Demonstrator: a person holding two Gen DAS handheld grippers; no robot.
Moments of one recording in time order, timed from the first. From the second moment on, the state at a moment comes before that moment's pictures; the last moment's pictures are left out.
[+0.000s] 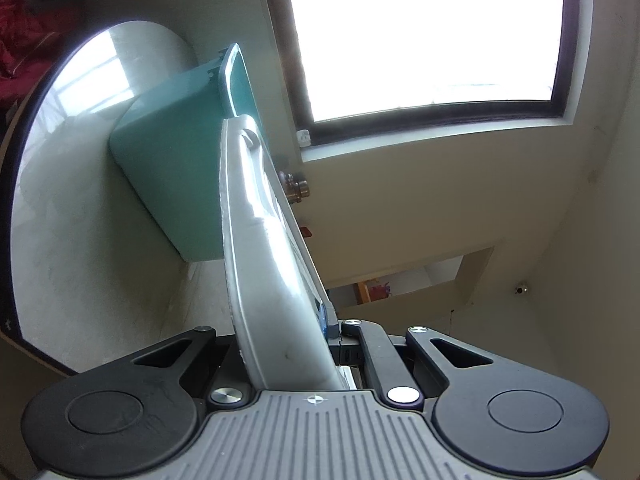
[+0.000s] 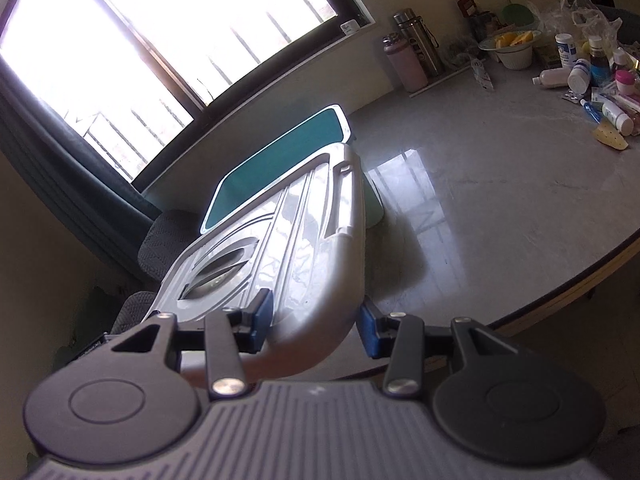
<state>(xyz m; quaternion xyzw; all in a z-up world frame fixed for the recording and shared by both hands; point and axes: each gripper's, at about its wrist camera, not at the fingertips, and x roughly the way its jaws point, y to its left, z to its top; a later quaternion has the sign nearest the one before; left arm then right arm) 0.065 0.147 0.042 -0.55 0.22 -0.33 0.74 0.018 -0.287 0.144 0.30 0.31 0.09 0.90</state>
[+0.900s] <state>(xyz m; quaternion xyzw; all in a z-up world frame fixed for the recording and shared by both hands) 0.135 0.118 0.087 -0.54 0.16 -0.29 0.77 0.132 -0.317 0.162 0.29 0.30 0.15 0.89</state>
